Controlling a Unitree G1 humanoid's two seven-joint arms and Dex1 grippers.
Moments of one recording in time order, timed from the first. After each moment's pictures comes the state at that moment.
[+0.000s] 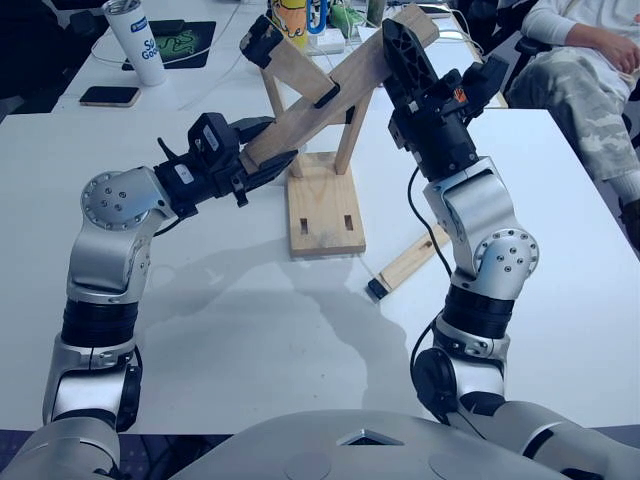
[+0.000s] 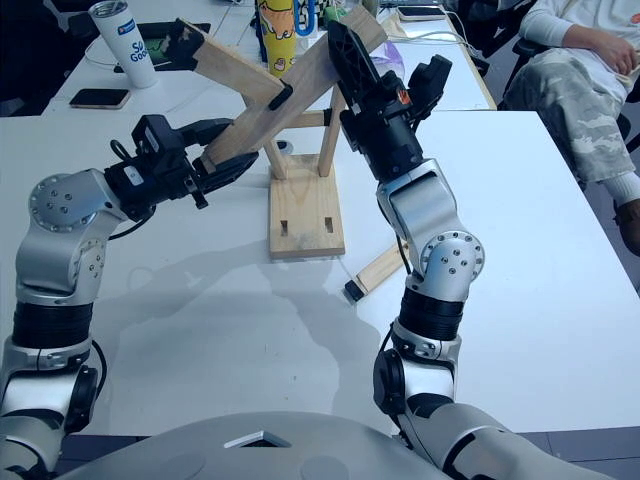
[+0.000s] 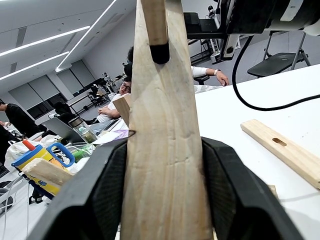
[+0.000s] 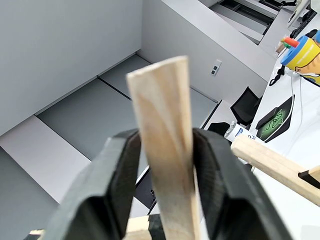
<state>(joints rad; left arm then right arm) -0.40 0.56 -0.02 -0.21 -0.30 0.19 -0.84 -0.50 0.06 -0.25 -0.25 1.42 0.63 -0.10</state>
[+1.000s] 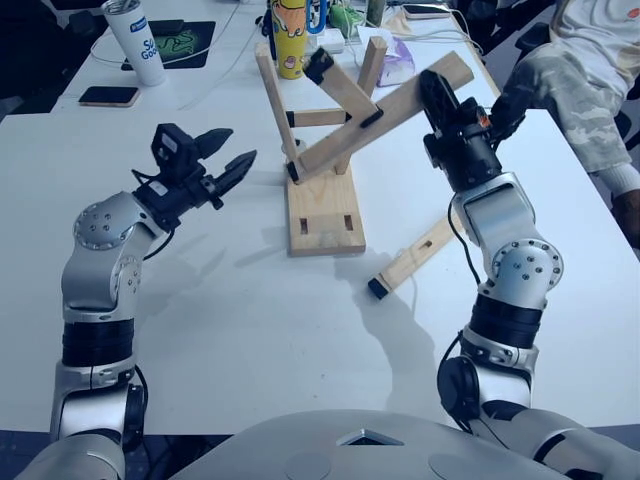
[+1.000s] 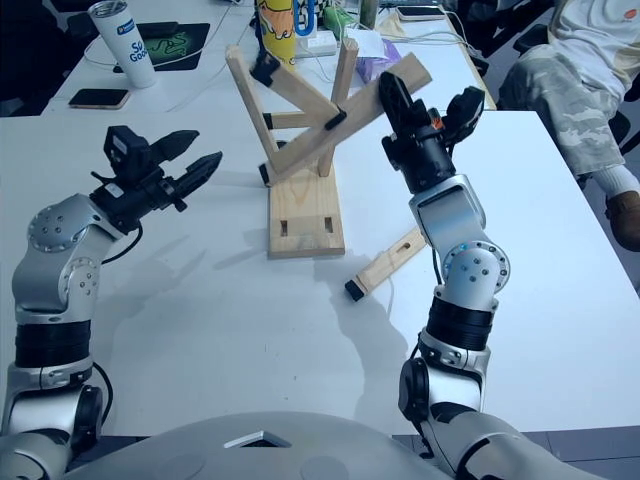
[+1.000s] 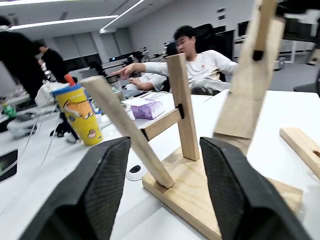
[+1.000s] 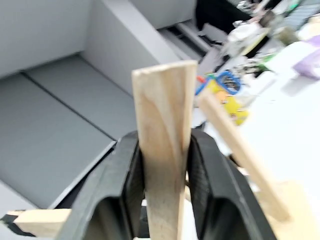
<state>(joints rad) -0.23 0.47 0.15 -0.17 -0.40 0.32 -0.63 -0.39 -0.10 -0.28 -0.24 1.21 0.61 -0.13</state>
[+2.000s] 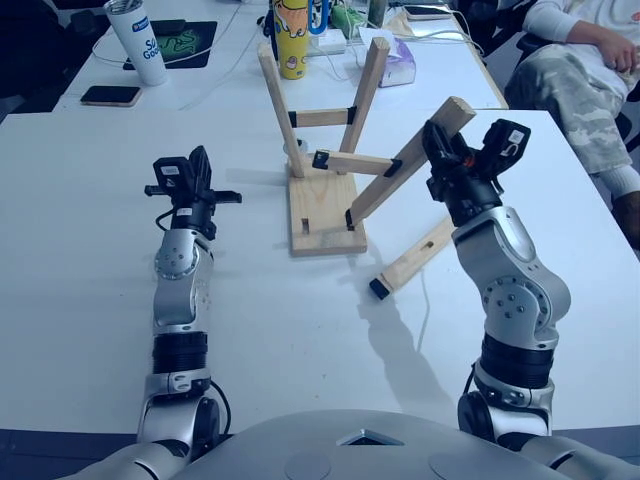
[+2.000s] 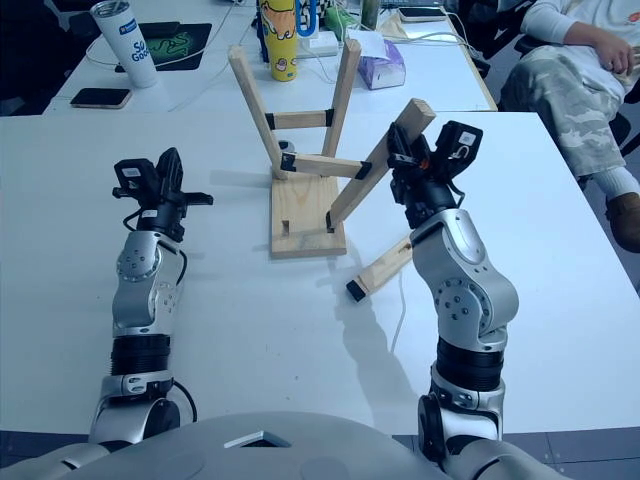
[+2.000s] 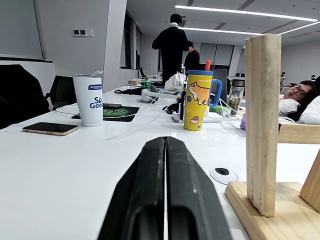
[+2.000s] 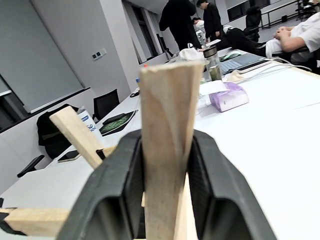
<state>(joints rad) -0.21 0.10 0.14 0.03 -0.15 0.02 -0.06 -0.23 -0.17 -0.15 -0.51 0.73 0.65 -0.18</state>
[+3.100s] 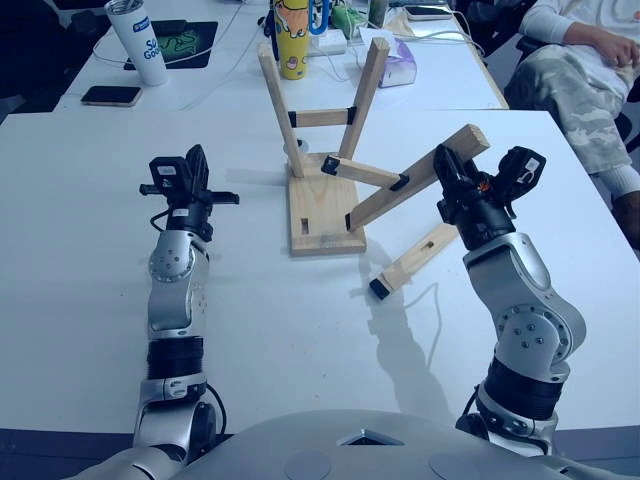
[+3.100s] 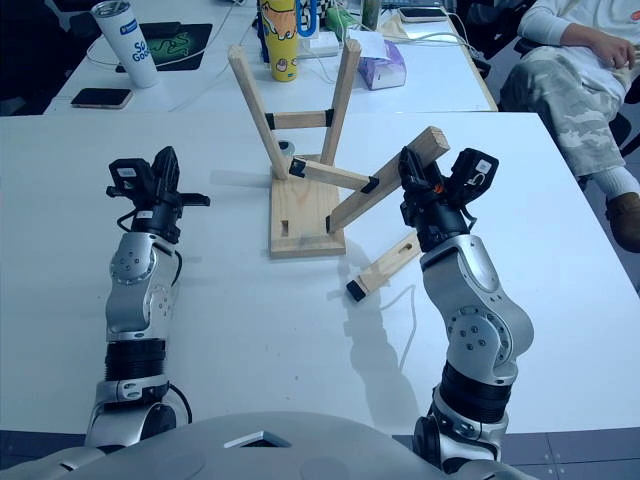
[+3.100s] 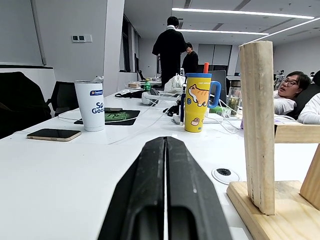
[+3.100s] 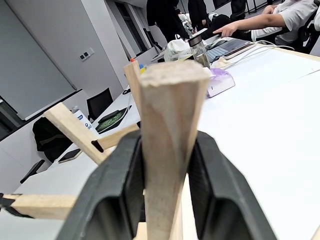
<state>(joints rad) -0.19 0.12 0.14 -0.03 -0.14 0.05 -0.07 -0.12 -0.12 -0.22 -0.61 0.80 0.74 -0.22</state>
